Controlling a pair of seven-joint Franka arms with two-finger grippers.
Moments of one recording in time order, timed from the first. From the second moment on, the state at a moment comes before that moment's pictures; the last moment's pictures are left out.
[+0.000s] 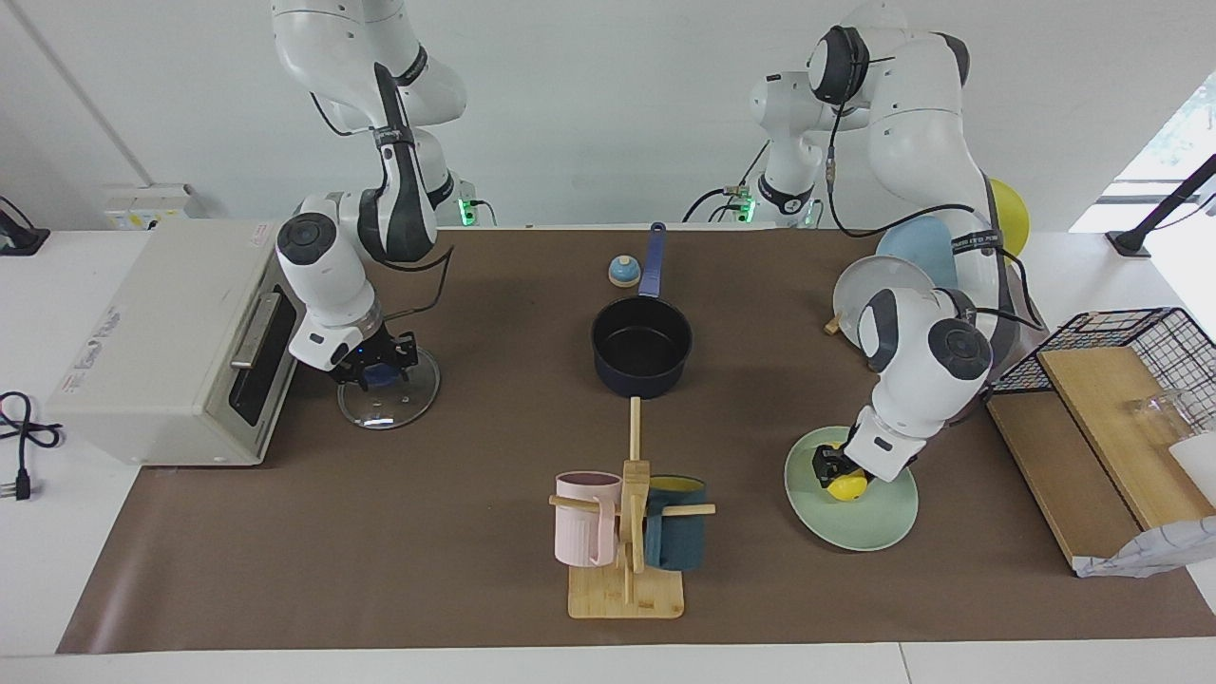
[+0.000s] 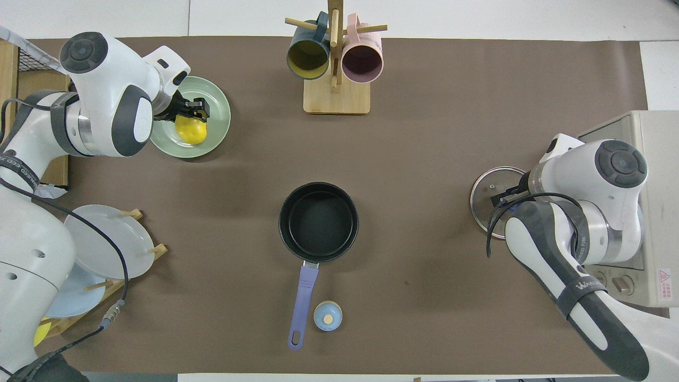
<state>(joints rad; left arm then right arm) -0.13 0.60 -0.06 -1.50 -0.01 2.15 -0.13 0.15 0.12 -0.12 -2.23 -0.01 2.33 -0.26</state>
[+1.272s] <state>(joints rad) -0.62 0.16 -0.07 -2.01 -0.02 2.24 -0.63 0.17 0.10 -0.02 -1.84 -0.01 1.89 -0.13</state>
